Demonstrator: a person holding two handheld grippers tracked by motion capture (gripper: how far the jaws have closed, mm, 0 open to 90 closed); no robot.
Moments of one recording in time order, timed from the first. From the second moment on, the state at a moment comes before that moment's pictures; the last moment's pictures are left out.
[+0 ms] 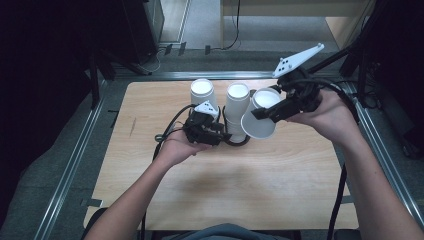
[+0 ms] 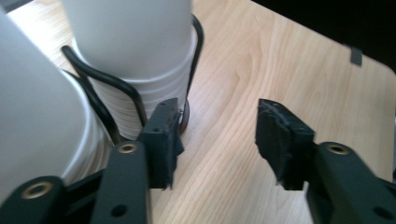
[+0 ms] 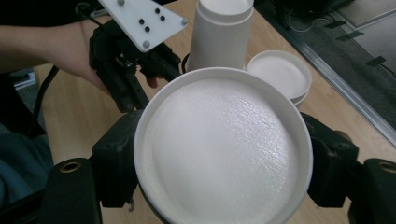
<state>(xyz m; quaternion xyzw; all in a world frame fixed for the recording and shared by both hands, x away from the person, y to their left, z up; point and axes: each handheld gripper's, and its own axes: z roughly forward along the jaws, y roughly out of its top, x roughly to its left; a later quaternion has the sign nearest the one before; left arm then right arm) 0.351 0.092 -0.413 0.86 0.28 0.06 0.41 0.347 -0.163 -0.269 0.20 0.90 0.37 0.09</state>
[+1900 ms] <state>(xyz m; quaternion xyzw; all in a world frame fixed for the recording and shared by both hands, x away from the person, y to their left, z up) 0.328 0.099 -0.480 0.89 0.19 -0.03 0.41 0.334 -0.129 -0.429 0.15 0.90 0.40 0.00</state>
